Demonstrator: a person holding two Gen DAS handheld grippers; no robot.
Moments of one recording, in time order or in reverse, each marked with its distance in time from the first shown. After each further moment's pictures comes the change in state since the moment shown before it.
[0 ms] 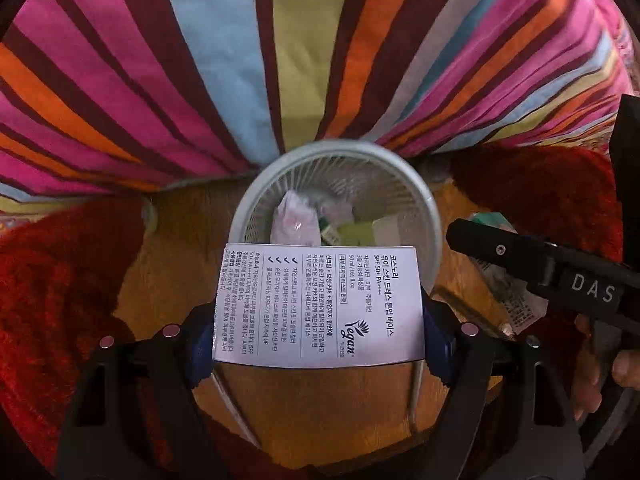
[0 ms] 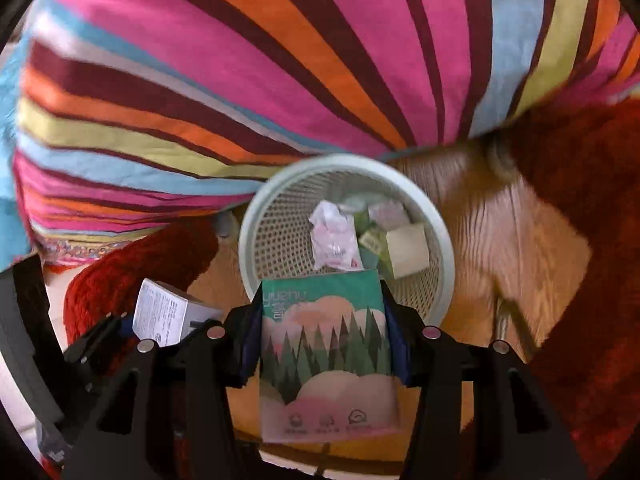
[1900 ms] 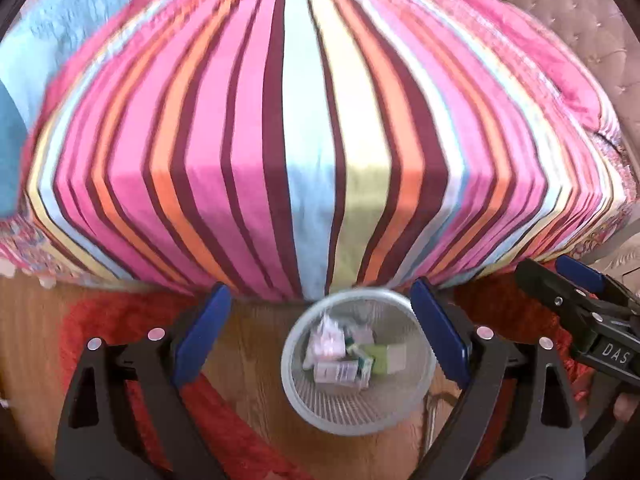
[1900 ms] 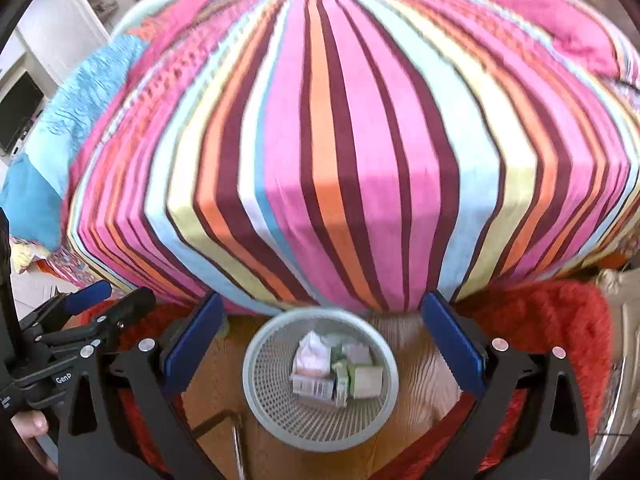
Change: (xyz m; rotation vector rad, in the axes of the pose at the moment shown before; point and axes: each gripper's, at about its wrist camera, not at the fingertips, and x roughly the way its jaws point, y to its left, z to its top) left arm -0.152 0.001 0.003 -0.067 -0.525 0.123; right arm -0.147 0.061 -0.020 -0.296 -0.560 -0.106
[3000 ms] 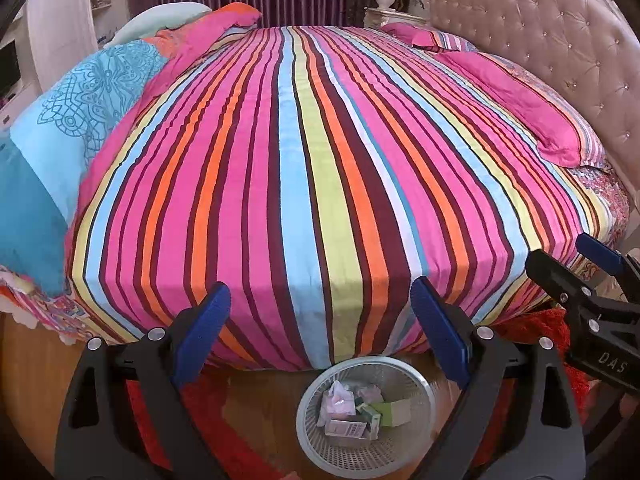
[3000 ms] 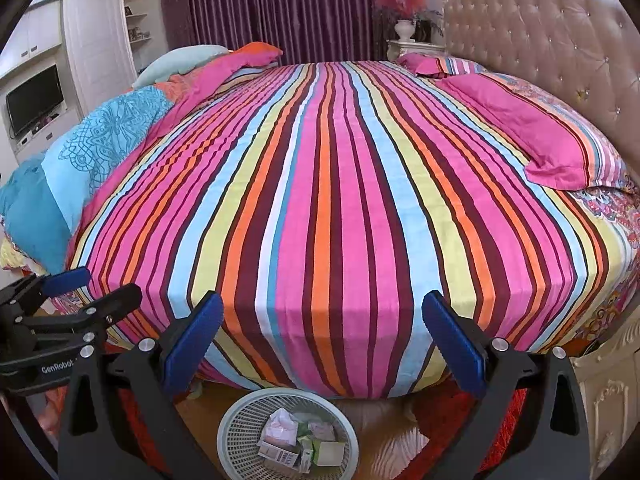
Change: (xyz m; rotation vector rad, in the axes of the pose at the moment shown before) left arm -0.061 -0.020 0.031 0.059 -0.234 0.046; right arm -0.056 0.017 0.019 -0.136 -0.318 -0.089
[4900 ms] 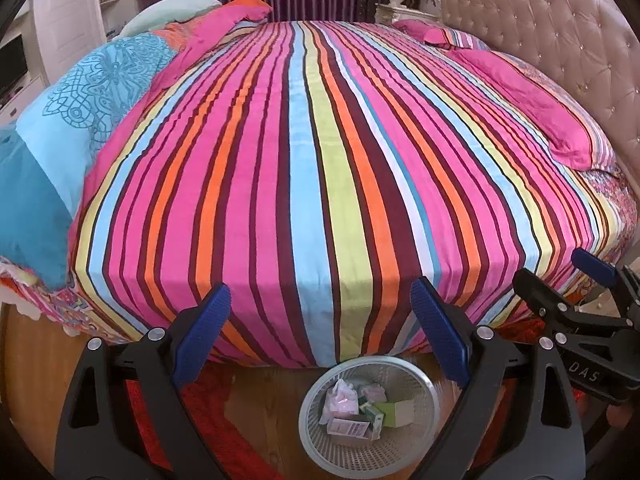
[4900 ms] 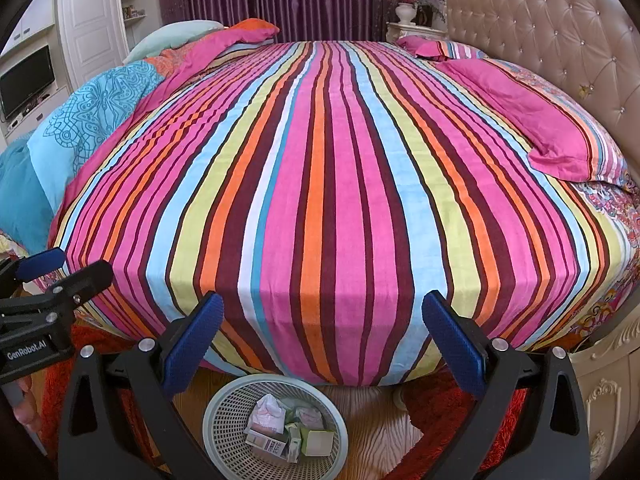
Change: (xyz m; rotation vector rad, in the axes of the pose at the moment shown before) left arm 0.005 0.004 0.001 -0.027 0.014 0.029; right arm 0.020 0.002 -0.002 -0.023 0.078 -0.037
